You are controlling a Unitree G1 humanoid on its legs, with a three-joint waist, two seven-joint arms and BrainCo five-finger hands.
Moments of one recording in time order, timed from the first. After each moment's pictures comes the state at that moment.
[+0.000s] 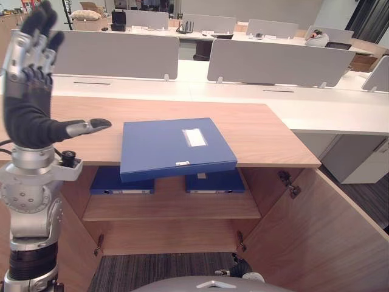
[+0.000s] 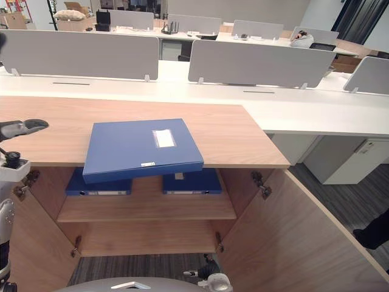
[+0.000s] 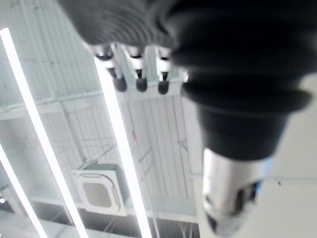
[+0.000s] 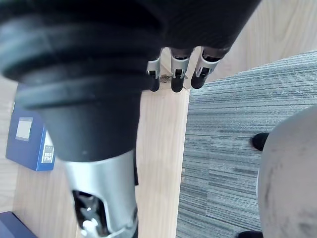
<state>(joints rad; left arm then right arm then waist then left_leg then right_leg) -0.14 0.53 0.29 -0.50 -0.28 -0.42 -0.06 0.05 -0.04 -0.02 1.12 -0.13 -0.12 -0.07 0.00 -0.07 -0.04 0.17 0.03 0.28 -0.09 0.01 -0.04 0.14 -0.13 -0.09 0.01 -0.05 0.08</state>
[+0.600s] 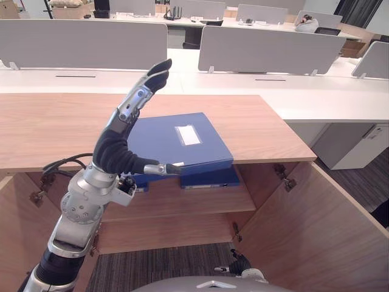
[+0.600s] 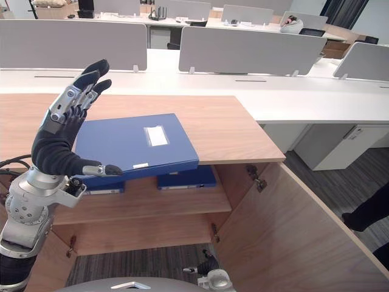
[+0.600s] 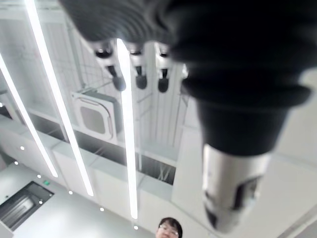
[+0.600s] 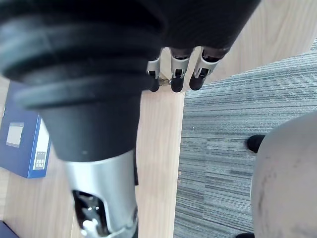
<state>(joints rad) -0.10 0.49 -0.14 -0.56 -0.09 -0.43 -0.04 0.04 -0.05 0.03 1.11 -0.12 -0.13 -0.07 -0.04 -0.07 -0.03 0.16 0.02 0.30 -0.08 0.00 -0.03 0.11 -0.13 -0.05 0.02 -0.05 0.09</state>
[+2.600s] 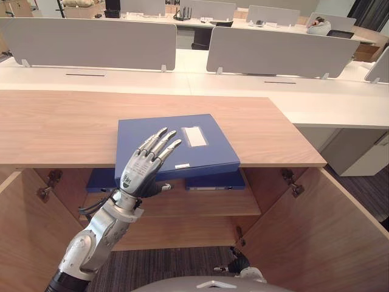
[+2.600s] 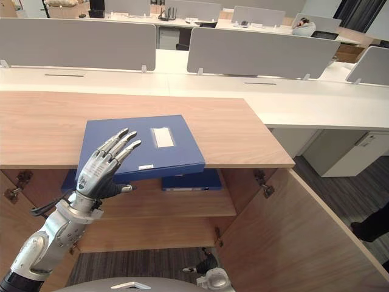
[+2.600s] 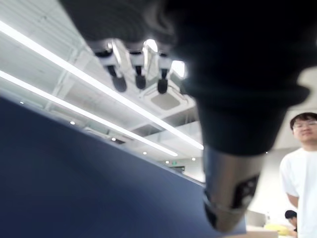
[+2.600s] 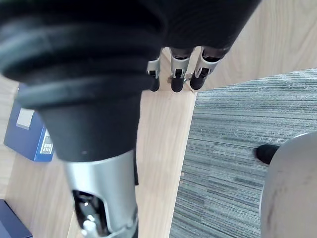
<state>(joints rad) 0.11 0.45 -0.23 -0.34 0.91 -0.30 0.31 0.03 -0.06 0.11 1.11 -0.12 -0.15 -0.12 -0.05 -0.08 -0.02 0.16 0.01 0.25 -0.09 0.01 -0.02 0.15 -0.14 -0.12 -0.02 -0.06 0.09</state>
